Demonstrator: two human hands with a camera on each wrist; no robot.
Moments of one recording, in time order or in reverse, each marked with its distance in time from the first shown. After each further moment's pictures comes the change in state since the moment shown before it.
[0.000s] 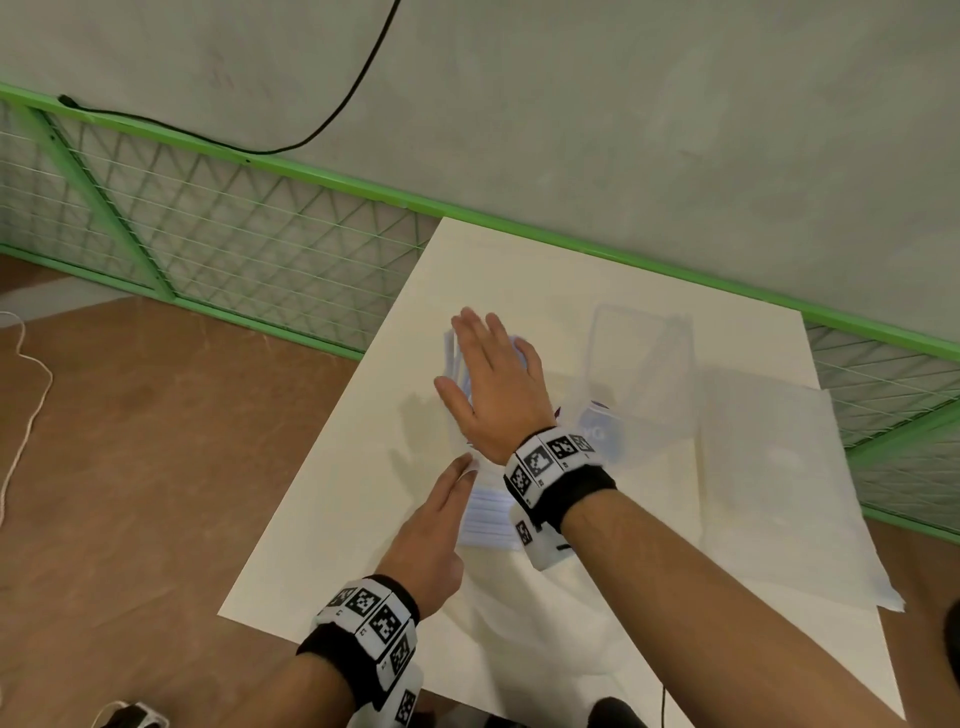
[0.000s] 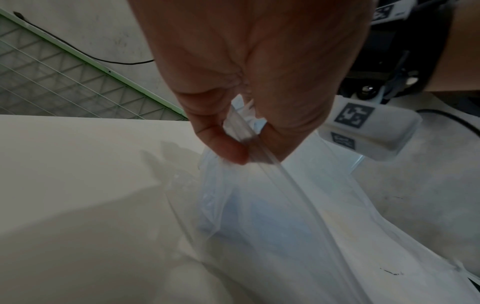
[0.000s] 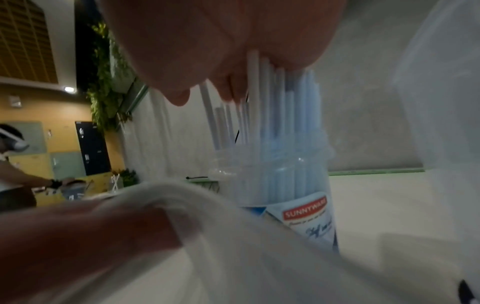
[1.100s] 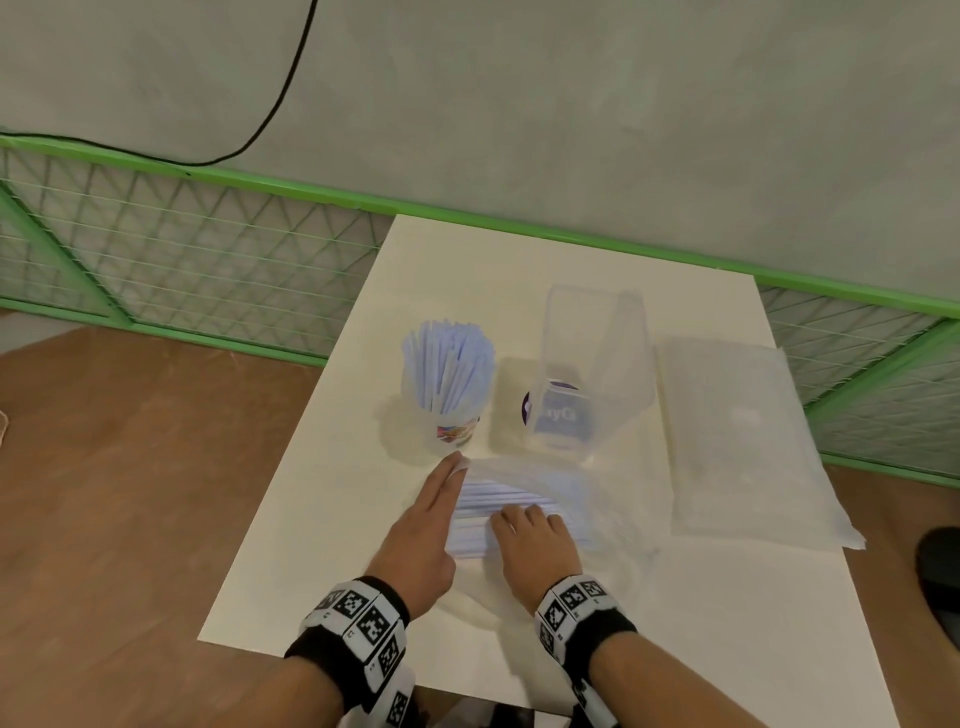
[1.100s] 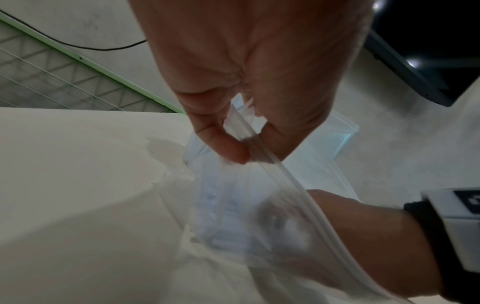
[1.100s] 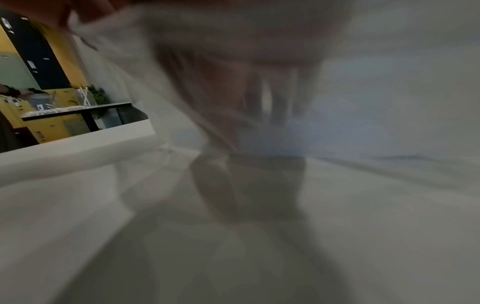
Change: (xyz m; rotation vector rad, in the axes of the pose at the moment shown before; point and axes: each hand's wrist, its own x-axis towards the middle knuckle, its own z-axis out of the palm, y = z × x) left_hand 0.002 0.007 0.008 0.021 -0.035 0.106; right_hand -0.167 0.042 0.087 -0.296 -0.508 0.197
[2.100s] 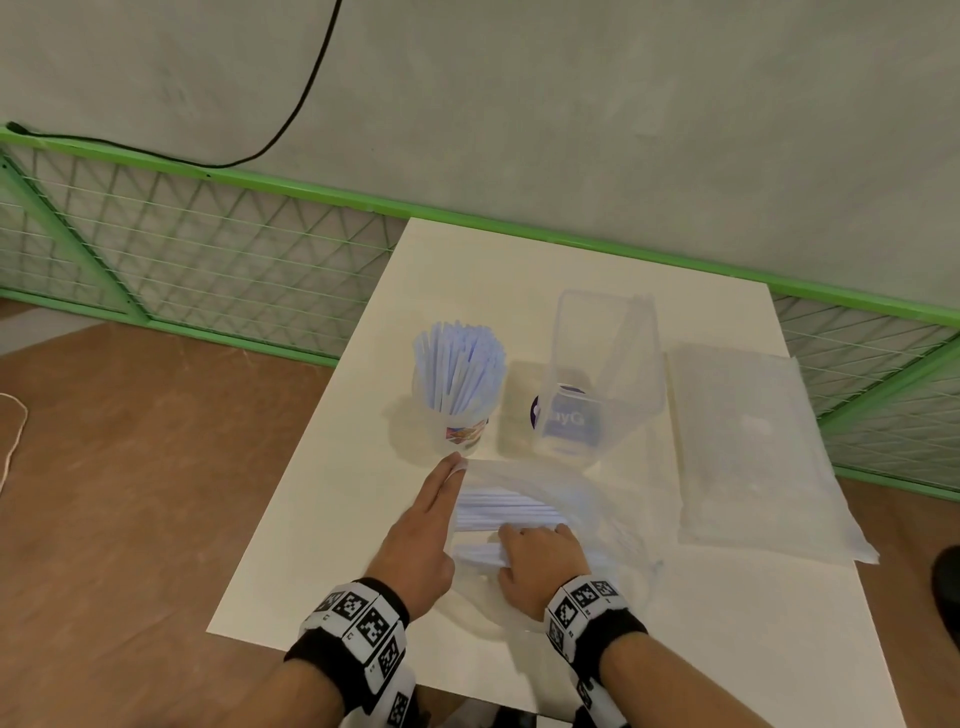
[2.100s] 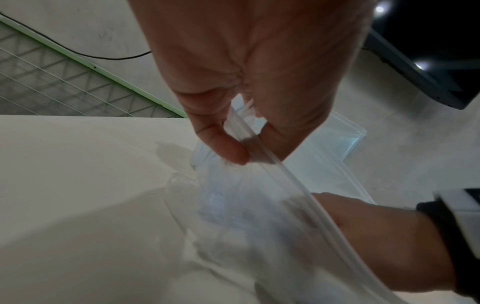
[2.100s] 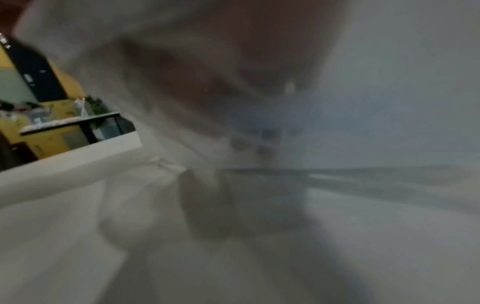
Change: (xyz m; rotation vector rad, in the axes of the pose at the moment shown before) left_hand -0.005 -0.004 -0.002 0.003 0.005 -0.057; right_hand -0.005 0.003 -0.011 0.111 -0.086 -0.022
